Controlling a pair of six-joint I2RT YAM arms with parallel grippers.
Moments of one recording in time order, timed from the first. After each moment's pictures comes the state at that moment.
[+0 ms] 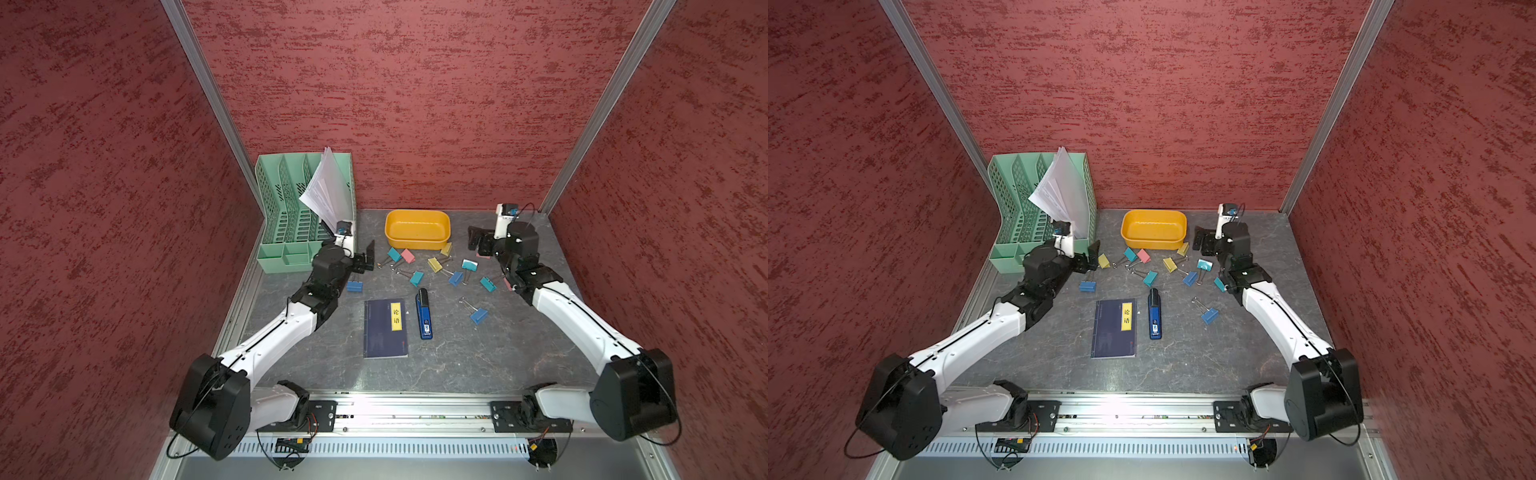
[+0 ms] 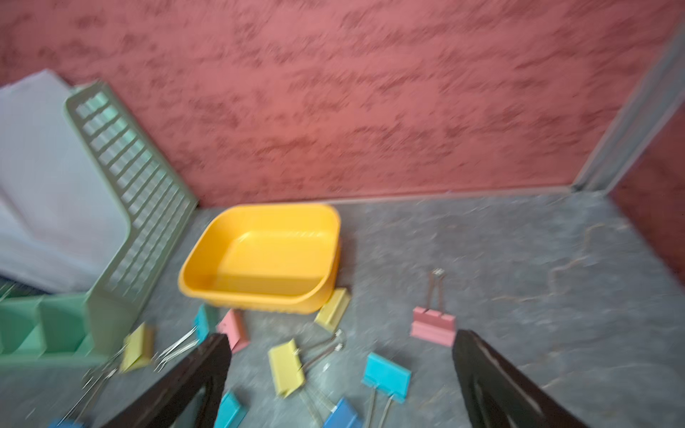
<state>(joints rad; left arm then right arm) -0.50 1.27 0.84 0.15 -0.21 -0.12 0.30 1.34 1.01 -0.07 0.06 0.26</state>
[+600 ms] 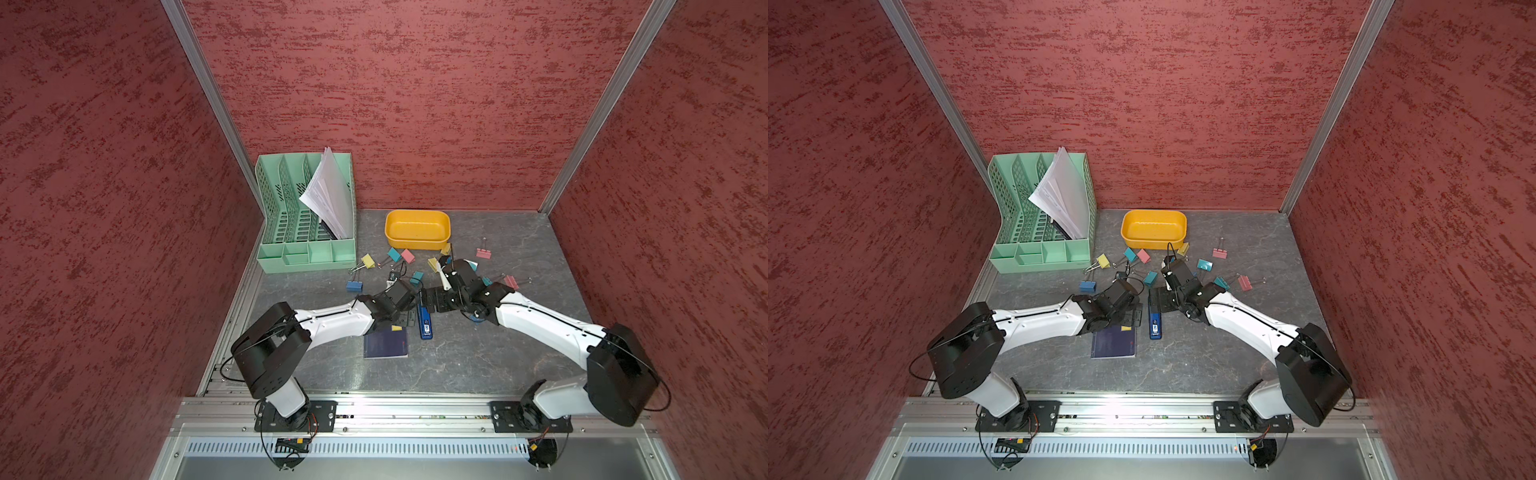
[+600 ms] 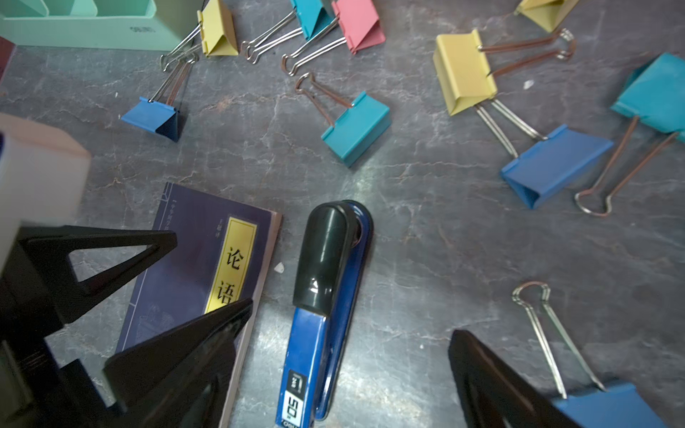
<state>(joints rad) -0.88 1.63 0.91 -0.32 -0.26 -0.67 0.68 1.42 0.91 -0.40 0.01 0.45</state>
